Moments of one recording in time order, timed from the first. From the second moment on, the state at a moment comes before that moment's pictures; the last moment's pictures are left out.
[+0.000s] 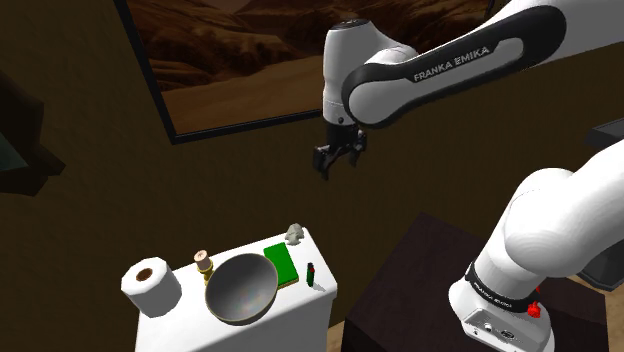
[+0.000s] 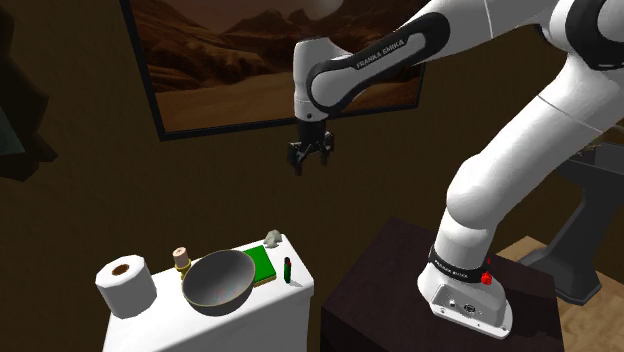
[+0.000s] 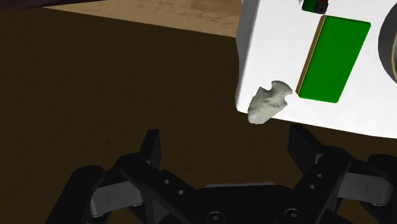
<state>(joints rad) -0.01 -0.45 0.23 -2.50 0.00 2.11 0.46</state>
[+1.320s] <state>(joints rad) 0.01 0.37 0.30 -2.19 -0.32 2.47 1.09</state>
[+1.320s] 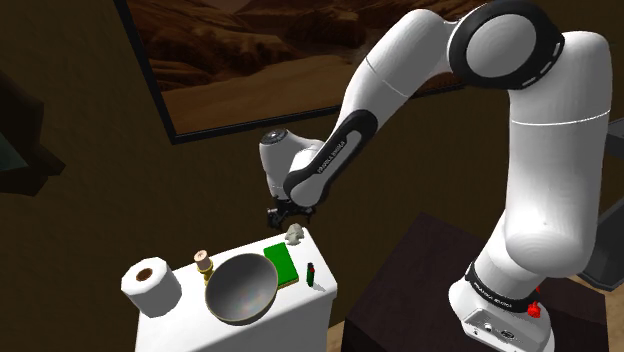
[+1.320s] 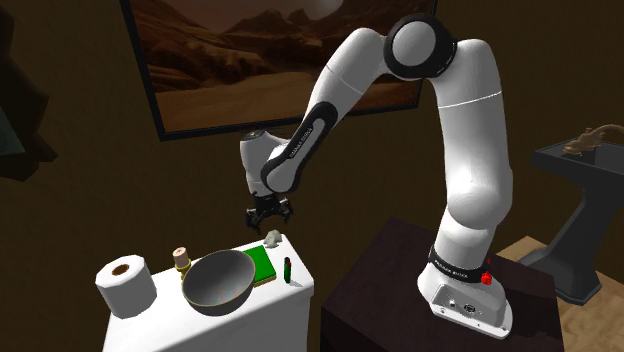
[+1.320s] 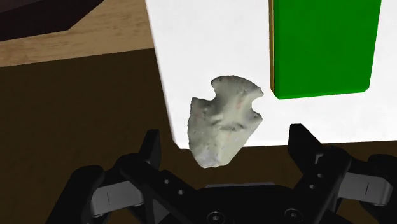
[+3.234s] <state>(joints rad) -0.01 0.49 0.32 -2.15 -0.41 2.52 1.16</state>
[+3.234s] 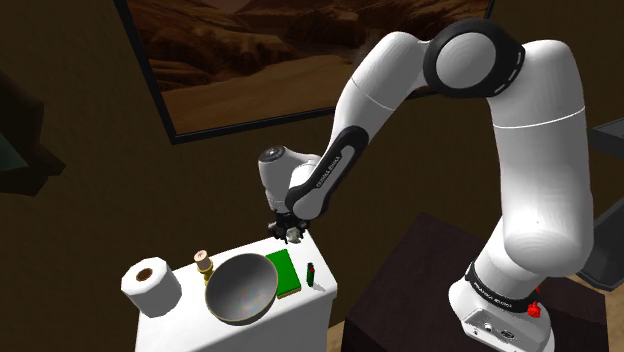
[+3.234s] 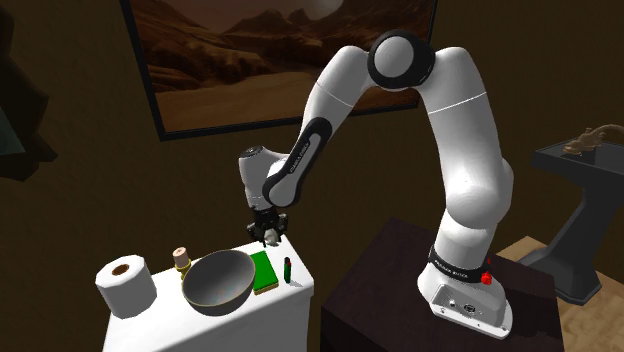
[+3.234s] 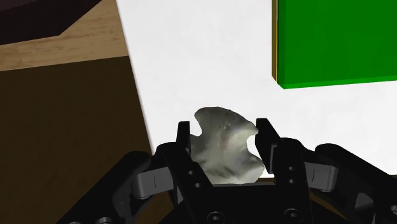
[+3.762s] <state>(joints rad) -0.05 0.41 0.36 -2.17 -0.36 2.45 1.12</state>
